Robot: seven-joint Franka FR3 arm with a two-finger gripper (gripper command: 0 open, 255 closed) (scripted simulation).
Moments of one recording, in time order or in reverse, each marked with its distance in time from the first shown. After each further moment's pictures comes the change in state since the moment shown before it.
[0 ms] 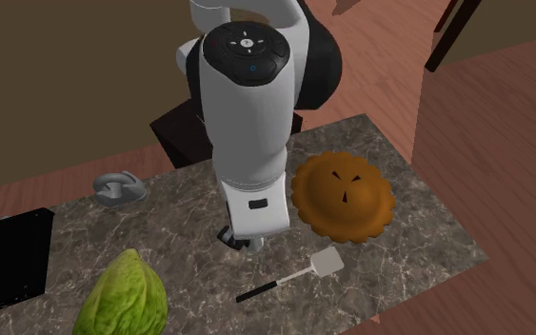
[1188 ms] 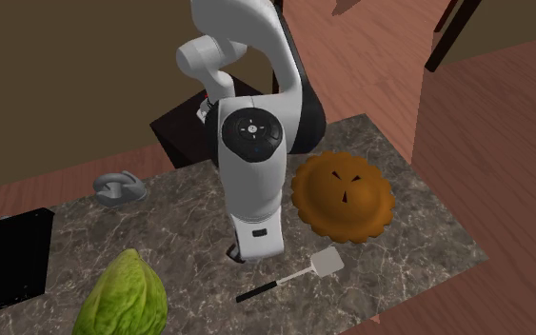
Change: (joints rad) arm -0.002 0.046 0.010 -0.186 0.023 0.227 -0.009
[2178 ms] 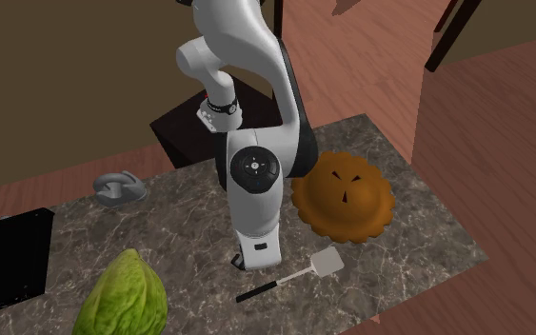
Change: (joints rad) arm -0.012 0.076 0.018 -0.091 0.040 0.161 -0.019
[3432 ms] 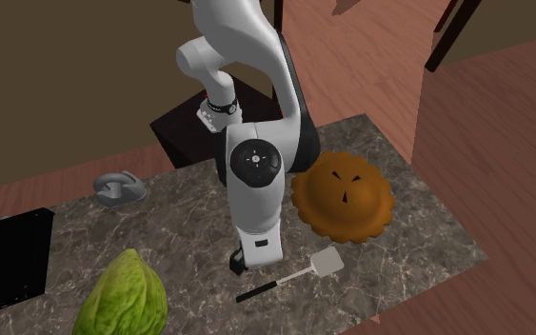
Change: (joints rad) arm 0.007 -0.021 -0.004 0.009 -0.011 -0.029 0.009
